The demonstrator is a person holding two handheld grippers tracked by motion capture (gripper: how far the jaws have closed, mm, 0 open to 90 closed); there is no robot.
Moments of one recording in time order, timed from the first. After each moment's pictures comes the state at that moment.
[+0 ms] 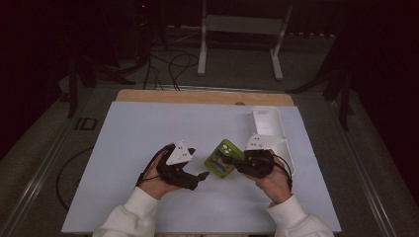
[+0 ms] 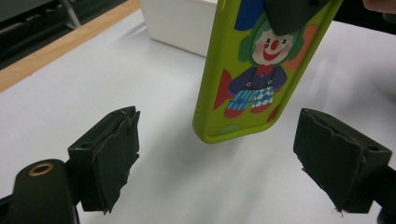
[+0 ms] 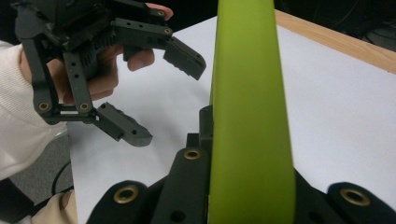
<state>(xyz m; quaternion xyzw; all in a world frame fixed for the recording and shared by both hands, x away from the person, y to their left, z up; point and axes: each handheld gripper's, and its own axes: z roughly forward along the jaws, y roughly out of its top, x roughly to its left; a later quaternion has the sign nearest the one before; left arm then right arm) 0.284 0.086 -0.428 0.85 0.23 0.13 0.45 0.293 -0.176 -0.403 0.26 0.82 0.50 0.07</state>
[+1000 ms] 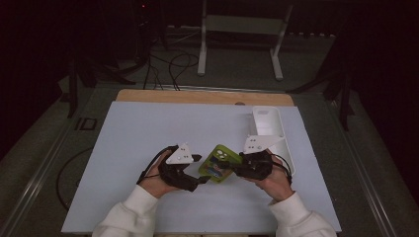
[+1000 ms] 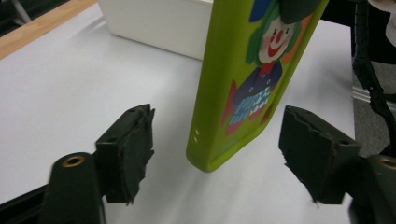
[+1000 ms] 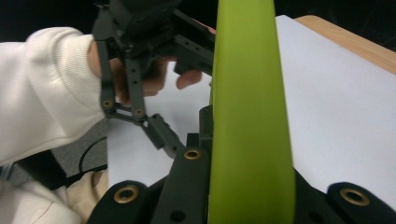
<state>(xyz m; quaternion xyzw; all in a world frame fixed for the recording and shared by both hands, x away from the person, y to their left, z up) 0.287 0.084 -0.433 0.87 0.18 0.07 0.46 0.288 -0.170 -0.392 0.18 0.84 0.51 0.03</state>
